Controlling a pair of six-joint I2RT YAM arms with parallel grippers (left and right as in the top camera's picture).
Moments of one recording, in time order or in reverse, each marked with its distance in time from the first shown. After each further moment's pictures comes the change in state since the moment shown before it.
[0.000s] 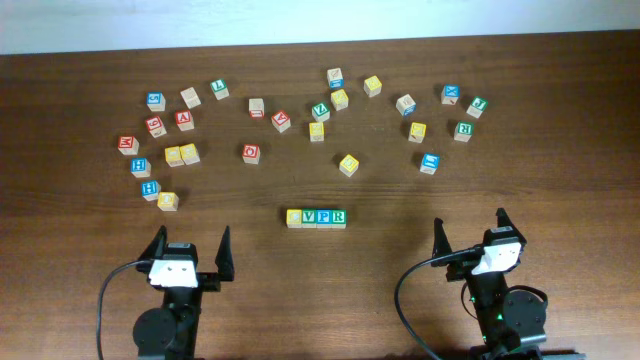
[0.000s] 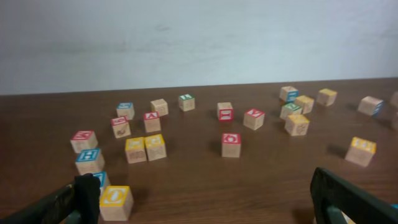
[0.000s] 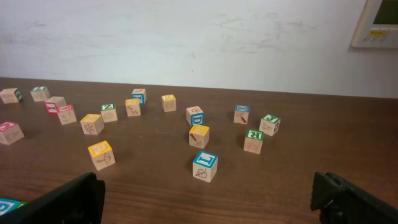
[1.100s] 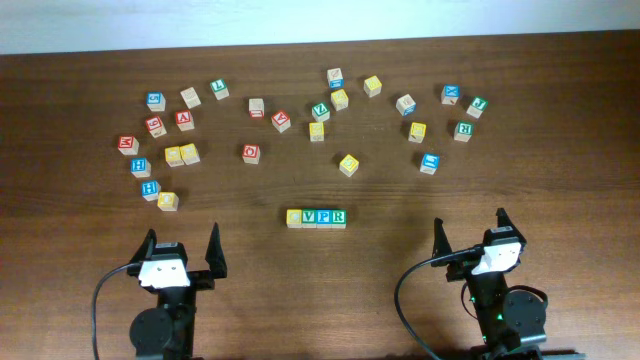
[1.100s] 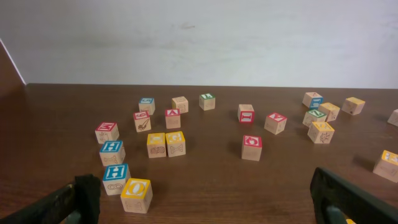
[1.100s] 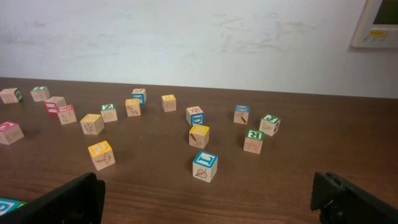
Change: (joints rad) left arm 0.050 0.000 0.000 -0.003 -0.035 -0.039; right arm 0.000 0.000 0.000 0.000 0.000 0.000
